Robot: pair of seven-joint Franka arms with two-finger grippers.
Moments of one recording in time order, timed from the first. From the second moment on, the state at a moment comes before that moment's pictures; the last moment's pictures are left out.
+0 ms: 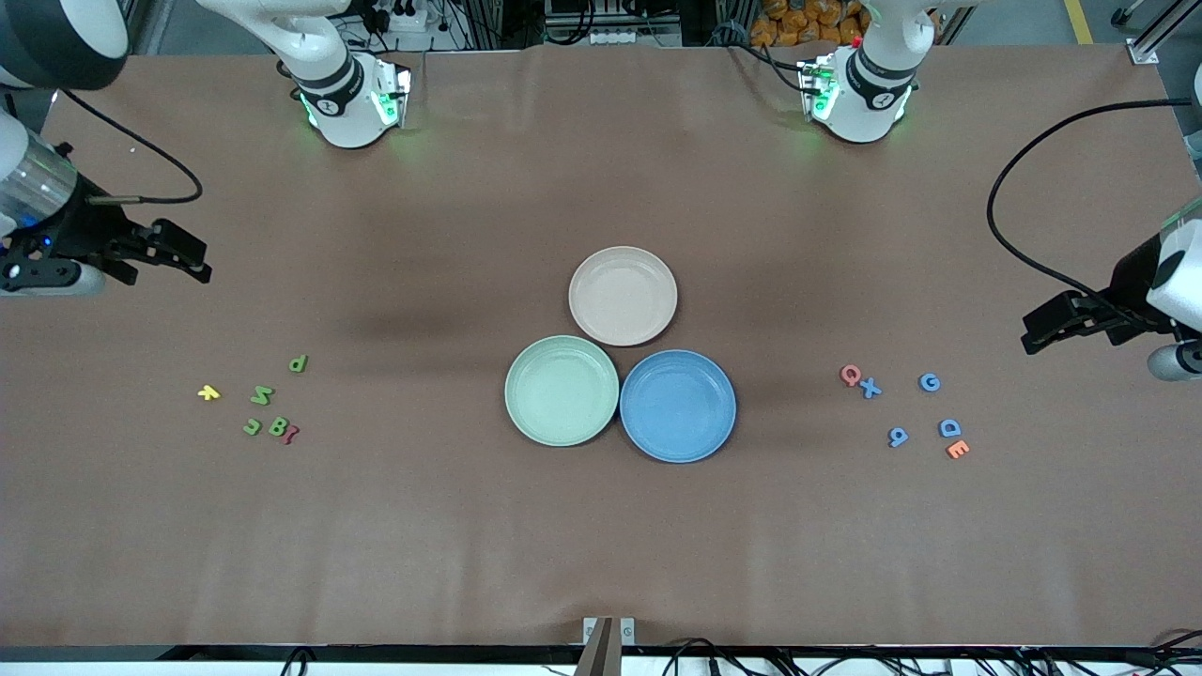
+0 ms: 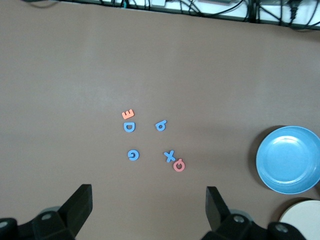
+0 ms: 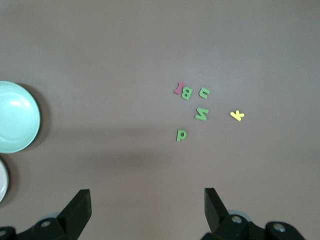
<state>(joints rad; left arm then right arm) 0.04 0.23 -0.11 -1.39 0.04 1.70 -0.18 -0.04 -0.07 0.05 -1.84 0.04 1.82 0.01</state>
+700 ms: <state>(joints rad) 0.11 0.26 -0.11 -1.75 0.04 2.19 -0.12 -0.06 -0.02 0.04 -2.20 0.01 2.34 -0.06</state>
